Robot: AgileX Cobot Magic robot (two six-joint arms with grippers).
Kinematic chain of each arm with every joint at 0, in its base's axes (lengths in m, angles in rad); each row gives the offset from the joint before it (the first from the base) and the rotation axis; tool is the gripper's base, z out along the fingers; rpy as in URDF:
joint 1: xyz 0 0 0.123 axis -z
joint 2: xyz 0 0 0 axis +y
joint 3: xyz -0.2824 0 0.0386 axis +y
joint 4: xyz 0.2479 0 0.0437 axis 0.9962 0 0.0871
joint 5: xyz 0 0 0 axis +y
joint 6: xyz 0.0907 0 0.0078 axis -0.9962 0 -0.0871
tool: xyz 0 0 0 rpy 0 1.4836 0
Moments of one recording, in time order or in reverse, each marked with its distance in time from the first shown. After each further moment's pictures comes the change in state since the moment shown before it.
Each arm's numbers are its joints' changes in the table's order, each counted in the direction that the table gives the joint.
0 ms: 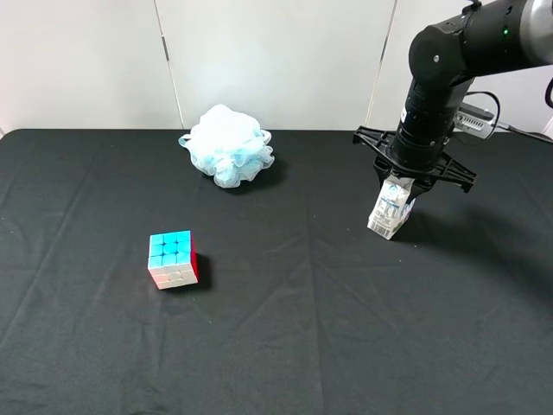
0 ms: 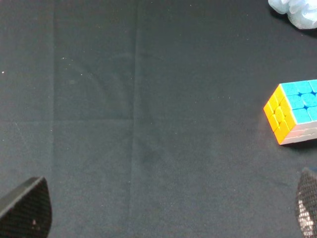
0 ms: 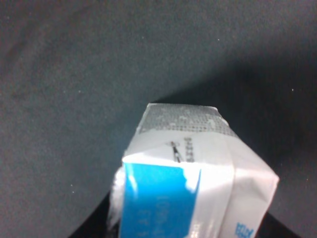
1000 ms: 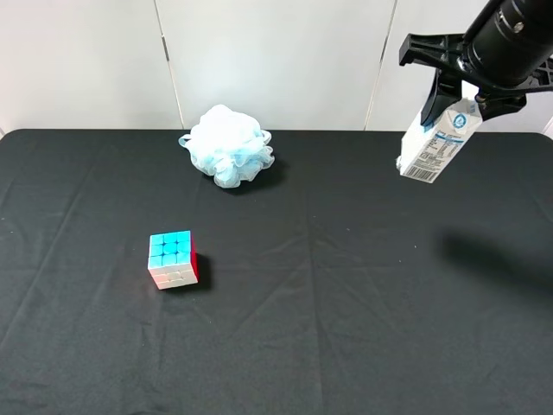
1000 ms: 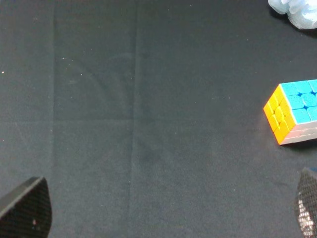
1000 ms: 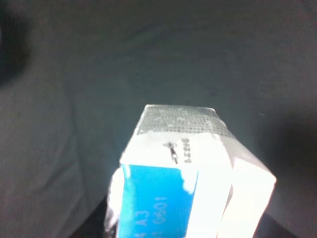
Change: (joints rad) left arm 0.000 0.000 0.000 0.000 0.000 0.000; right arm 0.000 -0.440 0.000 0.170 0.180 0.728
